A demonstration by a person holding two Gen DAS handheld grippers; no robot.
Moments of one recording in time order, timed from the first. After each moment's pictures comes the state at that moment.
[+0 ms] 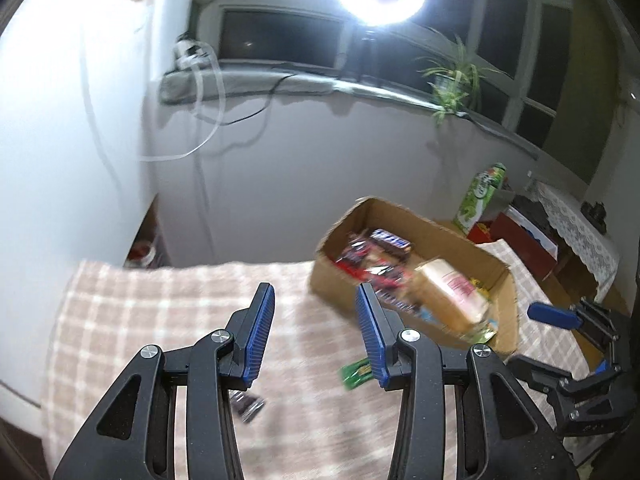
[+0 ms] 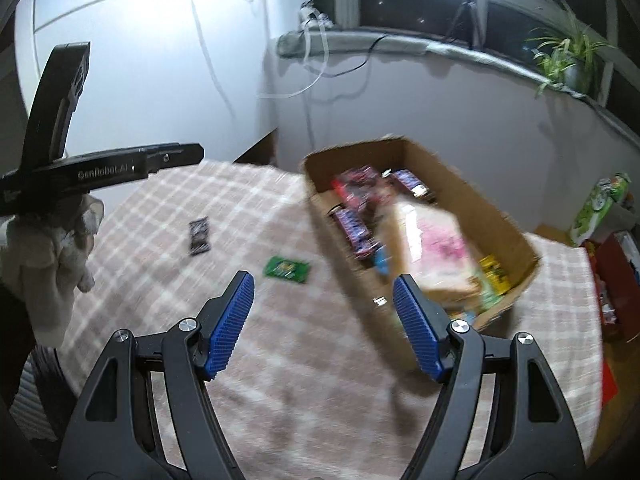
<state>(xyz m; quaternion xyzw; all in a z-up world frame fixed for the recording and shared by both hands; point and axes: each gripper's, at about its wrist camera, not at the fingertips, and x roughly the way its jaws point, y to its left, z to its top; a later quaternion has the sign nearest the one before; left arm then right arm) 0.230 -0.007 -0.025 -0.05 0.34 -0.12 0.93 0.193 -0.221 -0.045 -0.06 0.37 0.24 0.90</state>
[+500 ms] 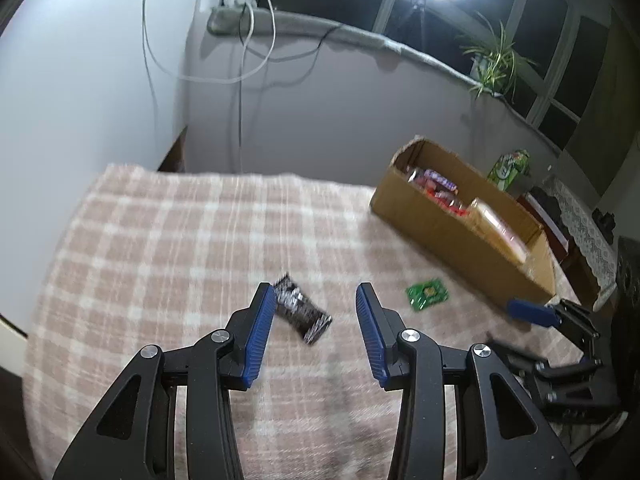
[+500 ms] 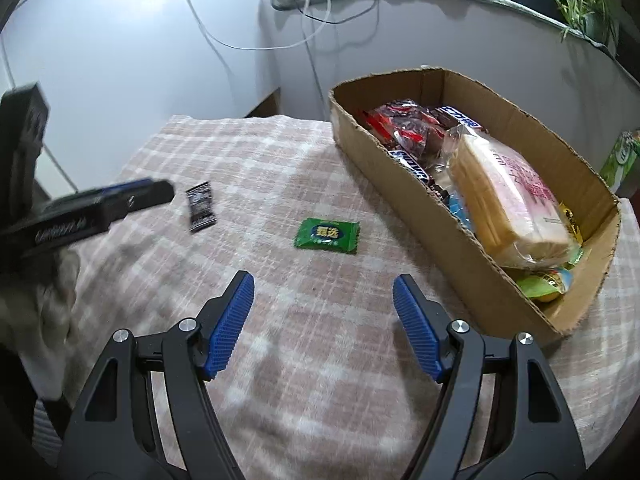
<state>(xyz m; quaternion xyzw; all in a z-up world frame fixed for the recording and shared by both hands) 0.210 0.039 -0.089 -0.09 0.40 -0.10 0.91 0.217 -0.174 -0.106 -0.02 0.44 0.22 0.87</state>
